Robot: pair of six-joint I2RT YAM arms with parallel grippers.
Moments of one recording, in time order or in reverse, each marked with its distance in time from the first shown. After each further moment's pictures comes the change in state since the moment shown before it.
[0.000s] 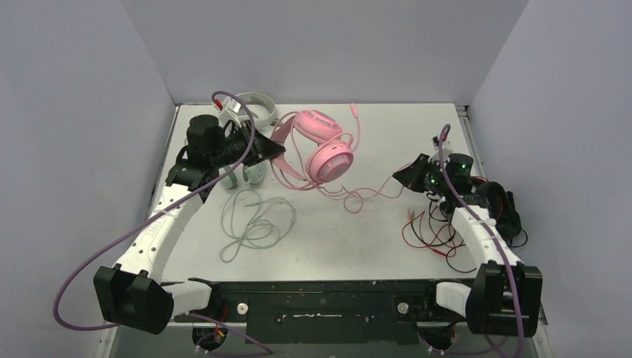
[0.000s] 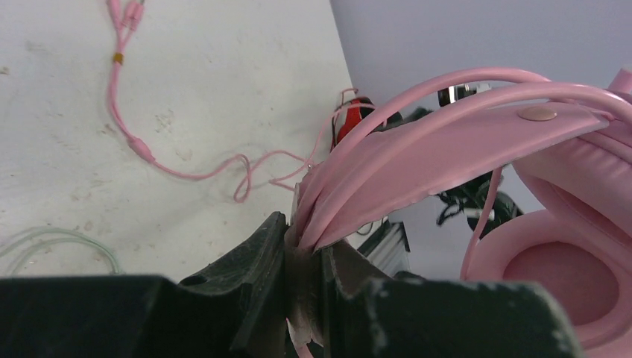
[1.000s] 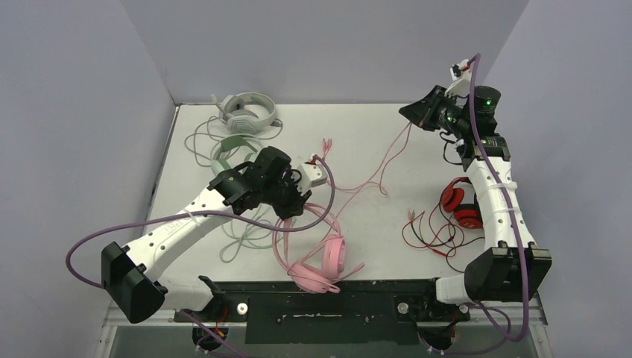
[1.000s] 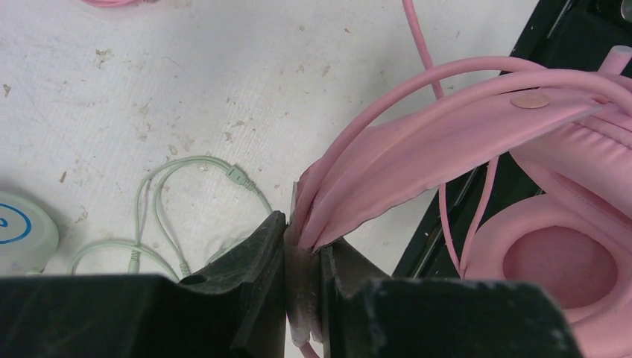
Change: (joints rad) left arm -0.497 0.071 0.046 -0.529 -0.265 1.009; right arm -0.036 0.266 0.736 -0.234 -0.091 0.085
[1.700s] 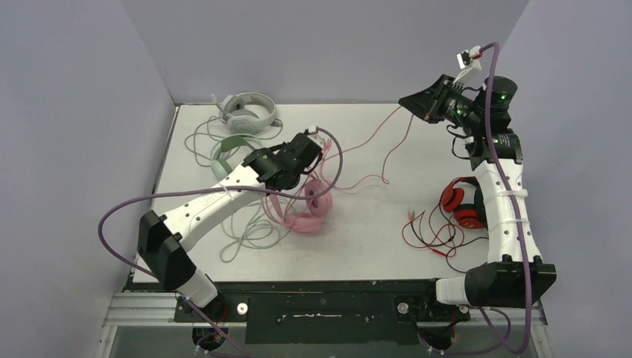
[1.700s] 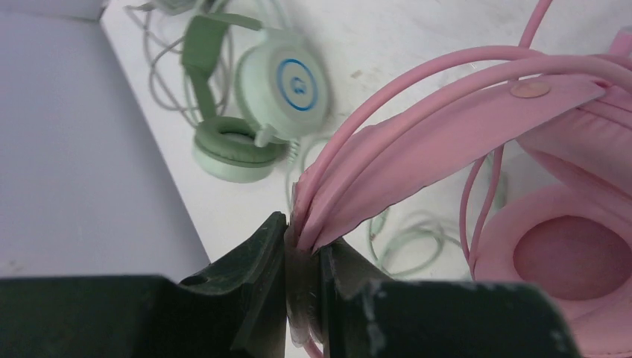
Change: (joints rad) left arm -0.084 0.237 0.247 -0.146 -0.854 -0.107; right arm 0.000 -0.016 0.120 -0.045 -0.119 0.043
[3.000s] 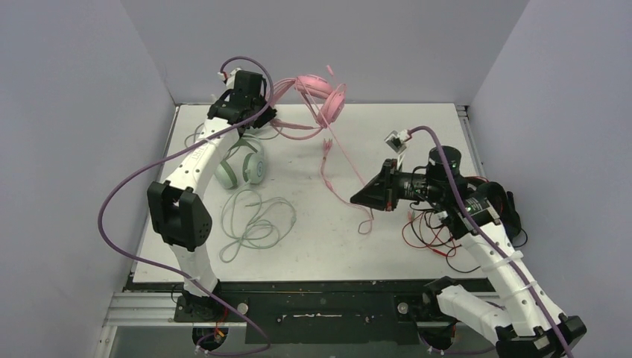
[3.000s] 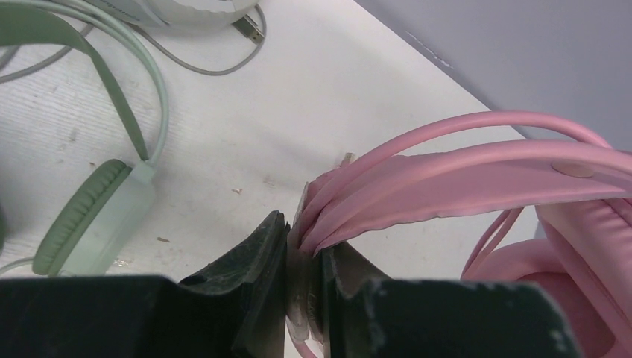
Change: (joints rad) left arm 0.508 0.312 0.393 0.266 0.373 -0.957; right arm 0.407 -0.439 -0.469 -0.137 -0.133 -0.064
